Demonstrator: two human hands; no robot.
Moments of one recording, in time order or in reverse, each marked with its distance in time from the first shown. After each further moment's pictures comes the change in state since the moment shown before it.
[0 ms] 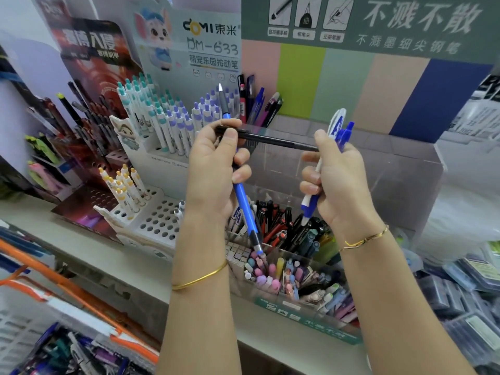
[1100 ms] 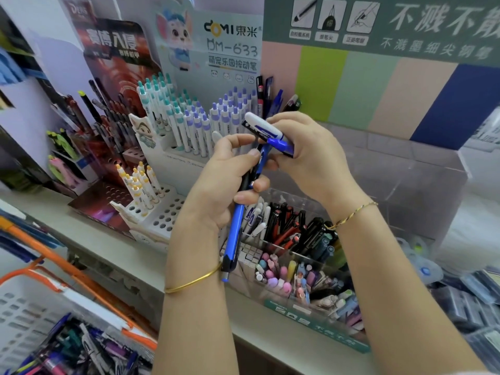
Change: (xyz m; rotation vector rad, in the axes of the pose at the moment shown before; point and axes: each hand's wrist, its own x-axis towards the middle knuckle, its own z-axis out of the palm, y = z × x) left_hand -0.005 0.015 -0.017 0.170 -0.133 -0.288; right_hand 0.023 0.004 0.030 -1.093 -0.389 -0.819
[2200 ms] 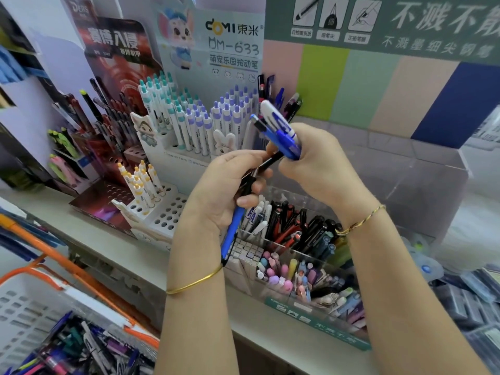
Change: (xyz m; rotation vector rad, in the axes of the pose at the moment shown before) left_hand 0.002 -0.009 -0.005 0.022 0.023 -0.060; right_hand -0.008 -0.008 -0.009 0.108 -0.090 0.169
